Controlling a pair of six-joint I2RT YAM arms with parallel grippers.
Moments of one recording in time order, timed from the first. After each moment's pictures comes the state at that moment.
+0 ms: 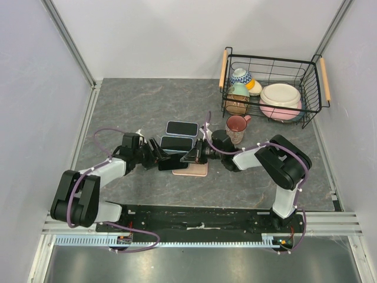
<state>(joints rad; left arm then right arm) -0.22 1.36 0.49 0.05 0.40 -0.75 0.69 1.86 0.72 0.73 -0.55 1.01</state>
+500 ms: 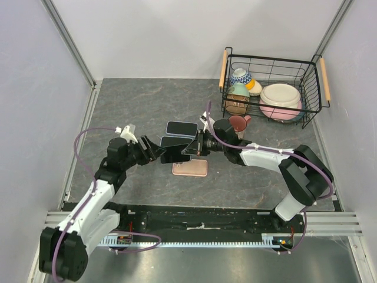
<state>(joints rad) -0.23 0.89 0.42 -0.03 0.35 -0.69 0.70 1.64 0.85 0.37 -0.51 0.81</state>
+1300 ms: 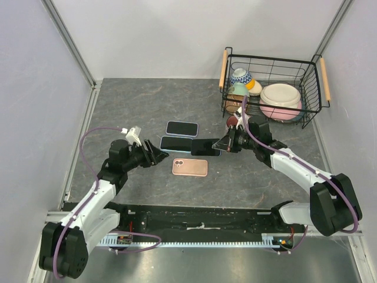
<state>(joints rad) -0.23 0.85 0.37 0.06 0.47 -0.63 0.39 1.29 0.72 0.04 -0.56 0.63</state>
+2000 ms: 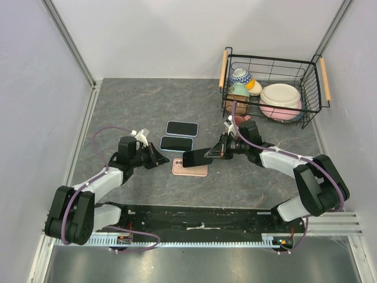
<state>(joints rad) -0.23 1.16 0.38 0.16 0.55 -0.62 0.43 1.46 0.67 0.17 -0.71 0.78</state>
